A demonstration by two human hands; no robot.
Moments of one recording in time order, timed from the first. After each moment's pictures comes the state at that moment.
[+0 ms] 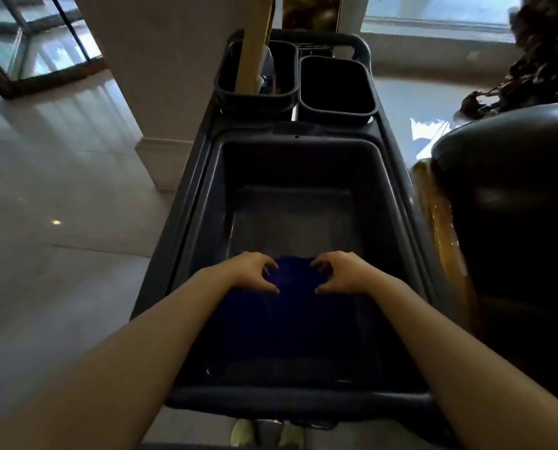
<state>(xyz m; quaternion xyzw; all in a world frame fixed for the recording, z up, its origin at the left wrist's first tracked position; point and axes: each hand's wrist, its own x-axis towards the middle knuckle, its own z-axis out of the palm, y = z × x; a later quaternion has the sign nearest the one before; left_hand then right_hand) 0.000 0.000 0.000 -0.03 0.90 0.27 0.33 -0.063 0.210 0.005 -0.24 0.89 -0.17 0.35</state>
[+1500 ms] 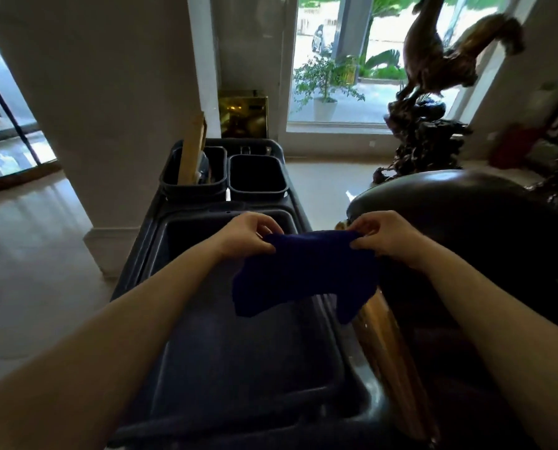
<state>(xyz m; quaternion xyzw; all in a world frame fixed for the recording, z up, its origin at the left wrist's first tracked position) -0.017 0.109 0.203 0.11 0.90 0.41 0.07 -0.049 0.379 0.216 -0.15 0.91 -0.38 0.09</state>
